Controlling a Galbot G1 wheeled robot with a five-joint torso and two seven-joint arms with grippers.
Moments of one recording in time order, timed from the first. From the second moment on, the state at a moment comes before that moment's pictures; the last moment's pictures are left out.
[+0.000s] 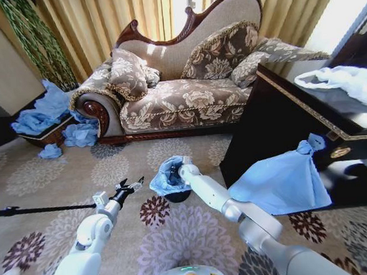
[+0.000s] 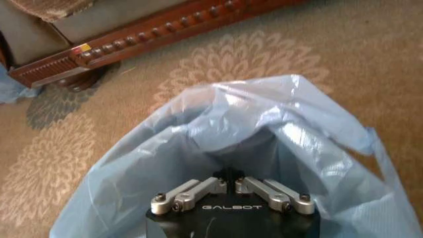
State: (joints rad) left arm 1.35 -1.15 -0.67 -1.95 -0.67 0.40 0.06; right arm -0.27 1.61 -0.29 0.70 1.06 -0.38 0.29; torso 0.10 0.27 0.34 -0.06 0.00
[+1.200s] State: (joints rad) left arm 1.35 -1.11 -0.68 -1.93 -0.70 0.38 0.08; right arm -0.33 1.61 -0.32 0.76 1.12 -0.58 0.37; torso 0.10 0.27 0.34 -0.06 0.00
